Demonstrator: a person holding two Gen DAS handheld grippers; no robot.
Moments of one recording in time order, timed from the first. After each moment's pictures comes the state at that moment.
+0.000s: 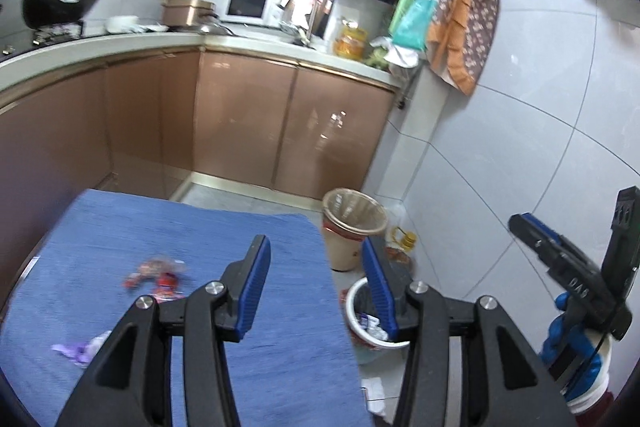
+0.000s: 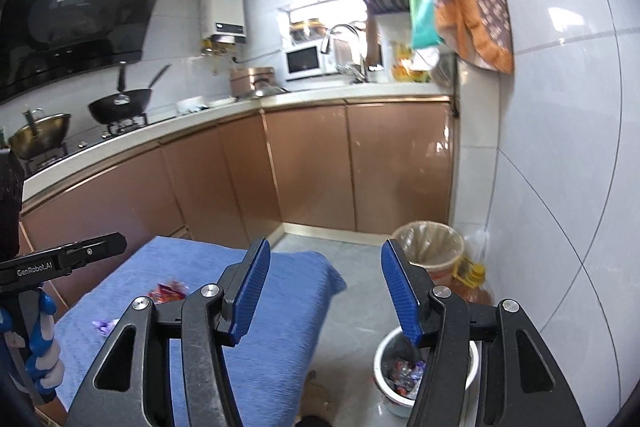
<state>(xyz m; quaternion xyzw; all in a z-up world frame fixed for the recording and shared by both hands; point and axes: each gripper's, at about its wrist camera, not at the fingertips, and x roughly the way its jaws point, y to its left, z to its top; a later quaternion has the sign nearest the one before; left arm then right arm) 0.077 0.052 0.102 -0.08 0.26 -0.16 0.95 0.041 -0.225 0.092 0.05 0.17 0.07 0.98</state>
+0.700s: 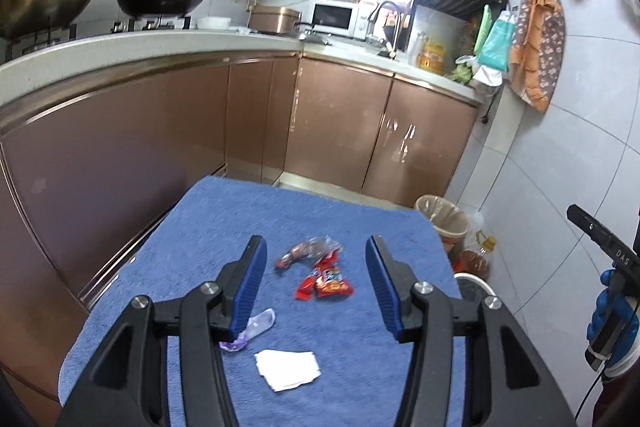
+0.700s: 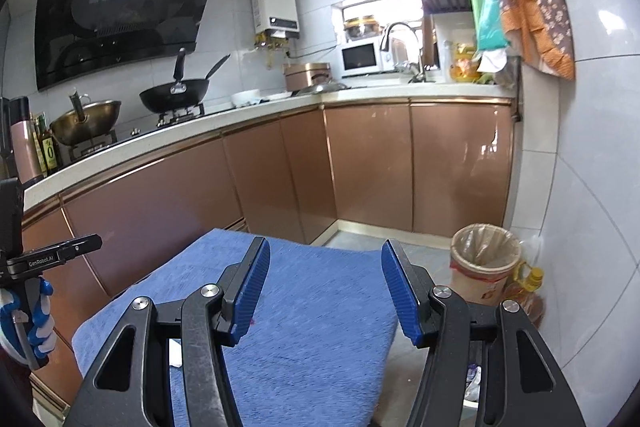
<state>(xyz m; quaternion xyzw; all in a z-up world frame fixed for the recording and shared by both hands) 0.037 0.220 0.072 -0.08 0.27 -0.05 0.96 0.049 -0.148 0.075 0.05 0.19 0.16 0.97</state>
